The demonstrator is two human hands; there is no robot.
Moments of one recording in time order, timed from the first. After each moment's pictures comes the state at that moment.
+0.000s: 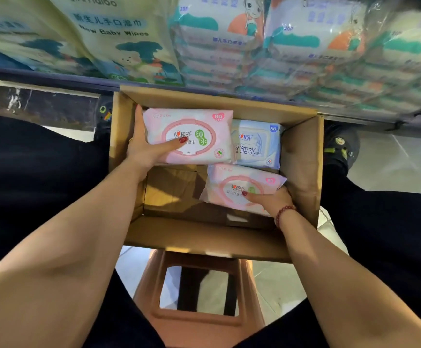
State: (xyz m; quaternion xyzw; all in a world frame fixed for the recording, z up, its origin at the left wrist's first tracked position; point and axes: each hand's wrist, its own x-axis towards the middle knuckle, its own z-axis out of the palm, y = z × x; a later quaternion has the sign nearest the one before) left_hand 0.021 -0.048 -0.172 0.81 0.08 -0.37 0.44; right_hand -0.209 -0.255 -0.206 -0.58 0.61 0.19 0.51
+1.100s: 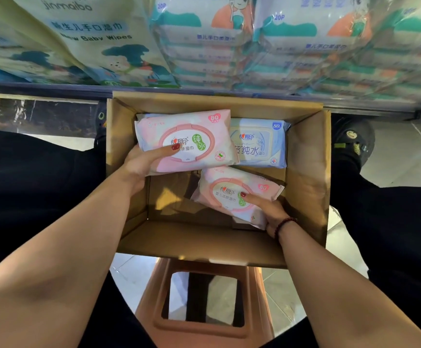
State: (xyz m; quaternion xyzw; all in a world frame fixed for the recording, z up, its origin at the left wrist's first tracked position) left_hand 0.015 -0.051 -0.166 0.71 0.16 -0.45 0.52; right_hand -0.216 -0.232 -0.226 -0.29 0.58 0.15 0.75
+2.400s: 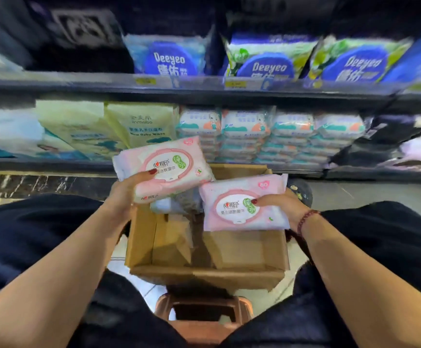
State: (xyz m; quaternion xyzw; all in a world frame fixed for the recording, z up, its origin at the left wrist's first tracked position) left_hand -0.005 -0.017 -0.002 0.65 0.09 -0.37 0.66; right_hand -0.213 -0.290 -0.025 -0.48 0.41 0.05 0.77
